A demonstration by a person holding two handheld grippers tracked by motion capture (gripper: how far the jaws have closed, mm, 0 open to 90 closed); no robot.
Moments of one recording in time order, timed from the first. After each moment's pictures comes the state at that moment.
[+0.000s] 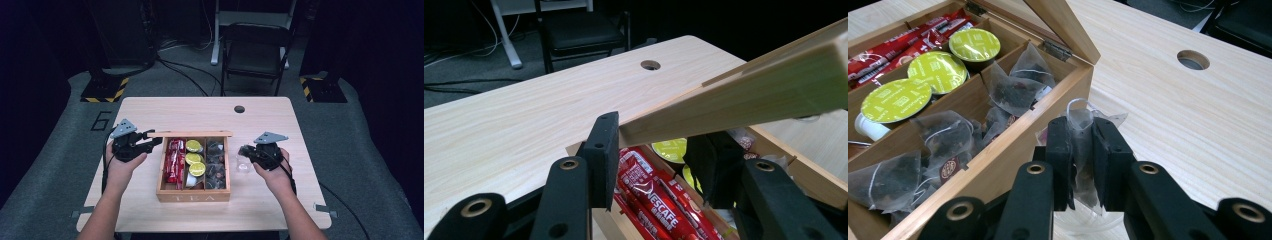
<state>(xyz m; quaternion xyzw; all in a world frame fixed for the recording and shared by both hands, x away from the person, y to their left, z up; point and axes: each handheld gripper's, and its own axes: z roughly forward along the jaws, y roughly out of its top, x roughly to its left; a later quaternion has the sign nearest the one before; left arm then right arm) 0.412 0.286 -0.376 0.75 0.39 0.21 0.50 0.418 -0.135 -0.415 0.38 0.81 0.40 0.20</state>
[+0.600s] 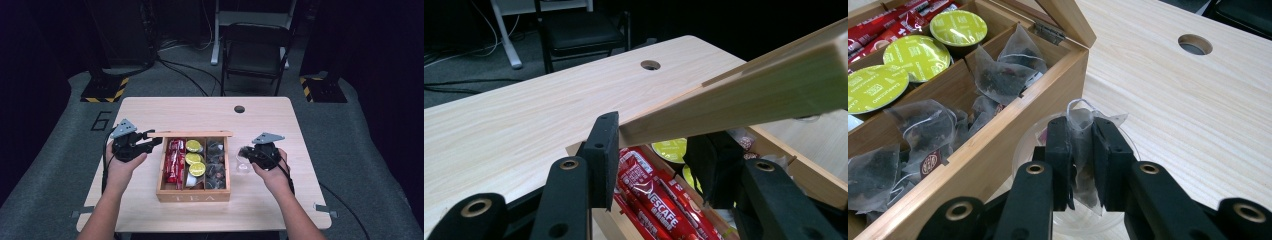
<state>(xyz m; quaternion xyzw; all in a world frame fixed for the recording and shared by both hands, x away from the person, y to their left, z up) 0.411 0.286 -0.376 0.75 0.39 0.21 0.50 0.427 -0.134 -0.427 0.39 0.81 0.39 0.20</state>
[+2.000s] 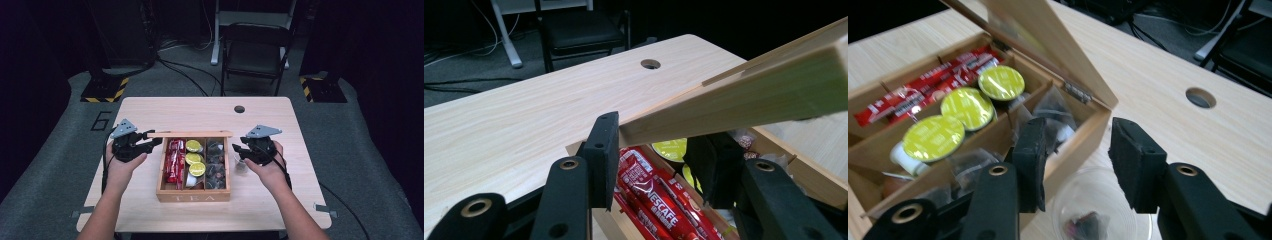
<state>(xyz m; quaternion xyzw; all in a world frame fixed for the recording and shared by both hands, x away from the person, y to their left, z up) 0.411 0.286 -0.377 0.75 0.39 0.21 0.50 0.417 -0.111 -0.382 0.34 0.81 0.42 0.21</state>
